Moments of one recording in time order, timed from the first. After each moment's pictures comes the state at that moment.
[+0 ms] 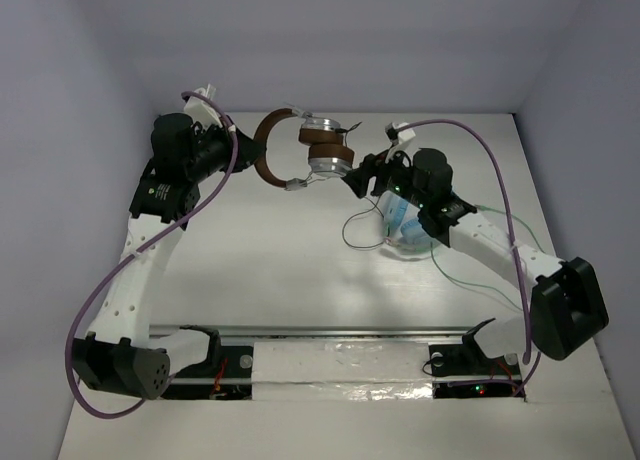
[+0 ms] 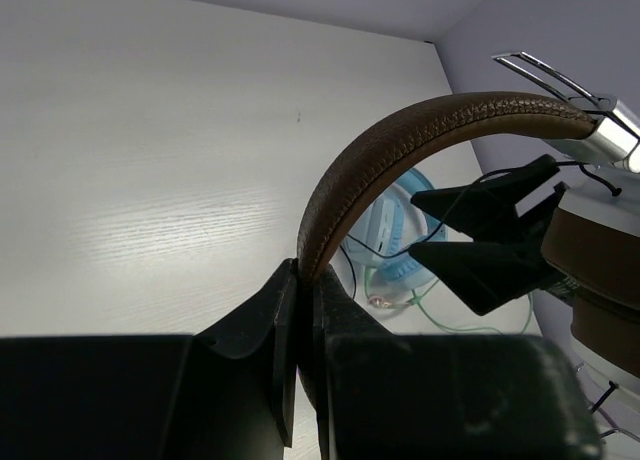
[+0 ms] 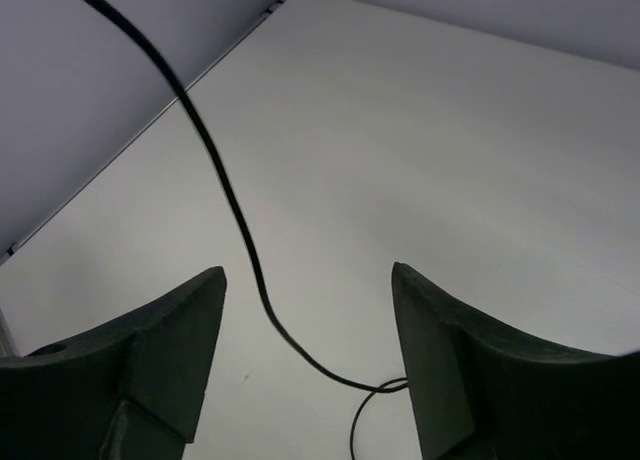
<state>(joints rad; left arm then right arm) -0.19 1.17 1.31 -0.42 0.39 -0.51 0.52 1.39 0.96 0.32 -0.27 0.26</state>
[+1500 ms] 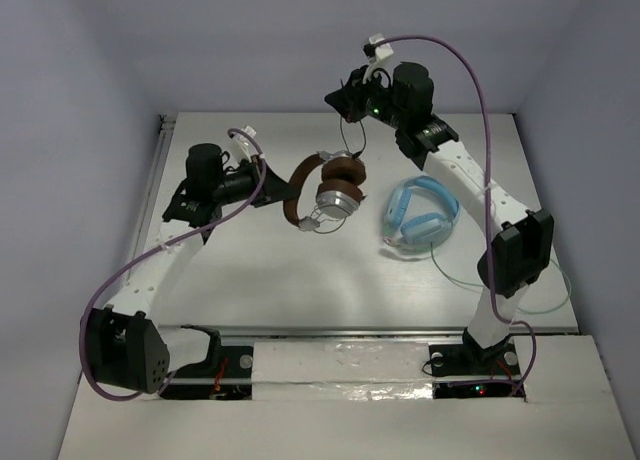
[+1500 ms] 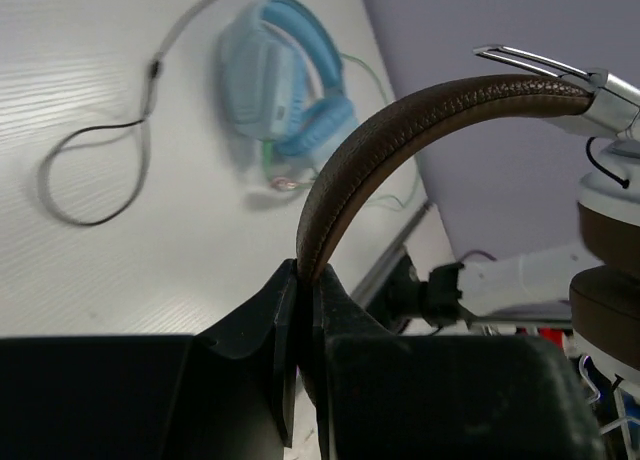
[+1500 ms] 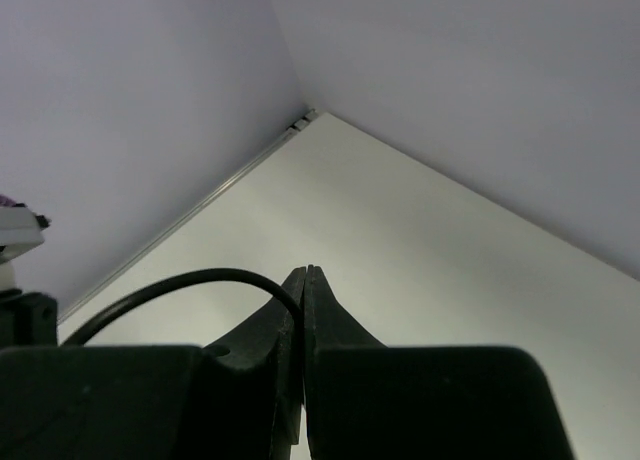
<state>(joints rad) -0.19 1.19 0.97 -0.21 0.75 -0.64 0.48 1.80 1.80 0.00 -0.37 0.23</state>
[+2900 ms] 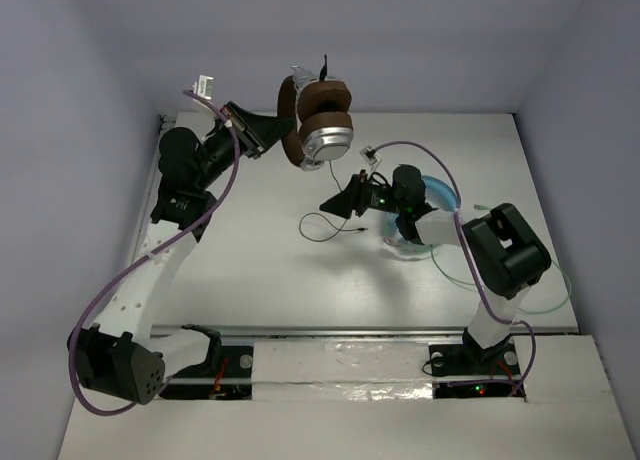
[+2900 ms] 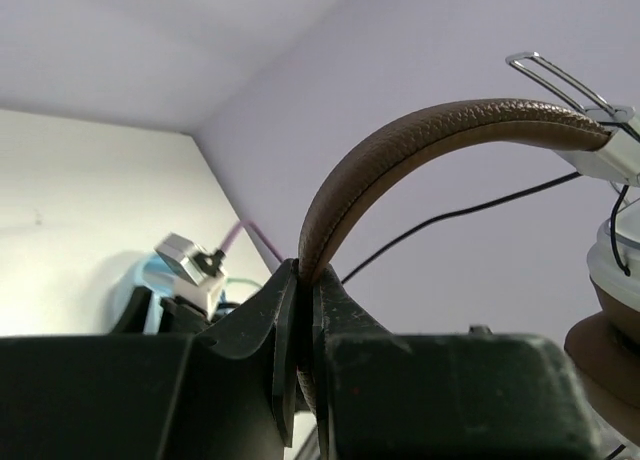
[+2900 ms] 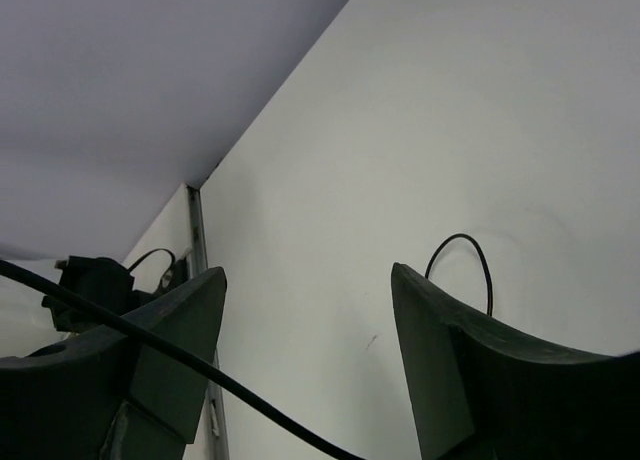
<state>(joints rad) -0.28 1.16 1.12 0.27 0.53 -1.04 0.48 1.80 0.89 0.84 -0.76 0.68</state>
